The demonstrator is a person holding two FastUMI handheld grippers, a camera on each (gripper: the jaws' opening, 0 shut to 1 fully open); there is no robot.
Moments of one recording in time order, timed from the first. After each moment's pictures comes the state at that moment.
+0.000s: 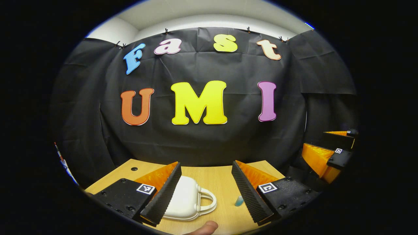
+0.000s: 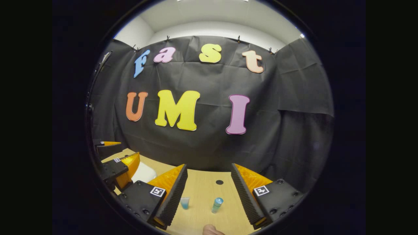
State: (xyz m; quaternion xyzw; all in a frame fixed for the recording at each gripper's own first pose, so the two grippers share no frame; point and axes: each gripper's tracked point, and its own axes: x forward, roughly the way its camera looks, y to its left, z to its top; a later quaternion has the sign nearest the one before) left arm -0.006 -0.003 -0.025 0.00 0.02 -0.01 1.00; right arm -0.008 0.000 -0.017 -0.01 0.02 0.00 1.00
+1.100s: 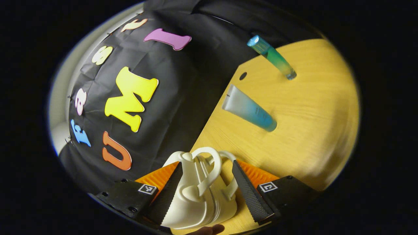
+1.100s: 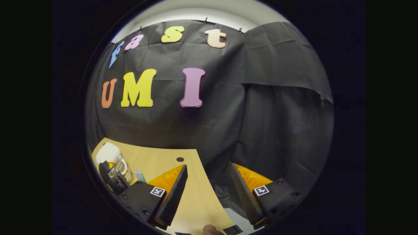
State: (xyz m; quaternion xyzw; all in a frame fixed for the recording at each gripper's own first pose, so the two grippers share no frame) left arm 0.052 -0.032 -0.292 0.53 0.12 -0.03 0.84; right arm -0.039 -0.183 -0.117 0.01 0.11 -0.14 0.98
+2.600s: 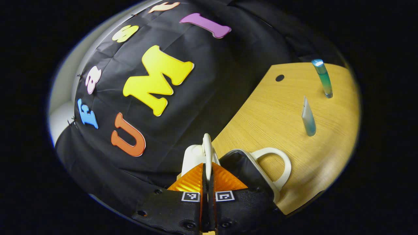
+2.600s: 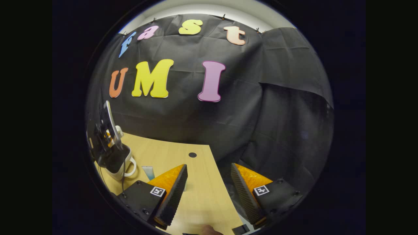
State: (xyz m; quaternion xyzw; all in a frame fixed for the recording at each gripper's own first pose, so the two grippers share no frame) left arm 0.077 0.072 -0.157 0.41 0.16 0.02 0.90; right arm -0.005 -0.103 -0.124 -0.02 0.12 -0.09 0.99
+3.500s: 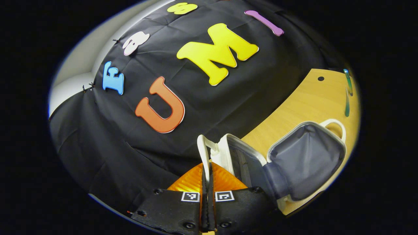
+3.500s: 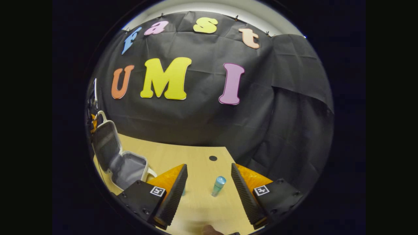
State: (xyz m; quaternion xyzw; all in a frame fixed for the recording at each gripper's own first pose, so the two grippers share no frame) left arm 0.084 0.316 -0.101 0.36 0.16 0.09 0.92; right arm 0.022 0.030 -0.114 -0.01 0.14 -0.10 0.99
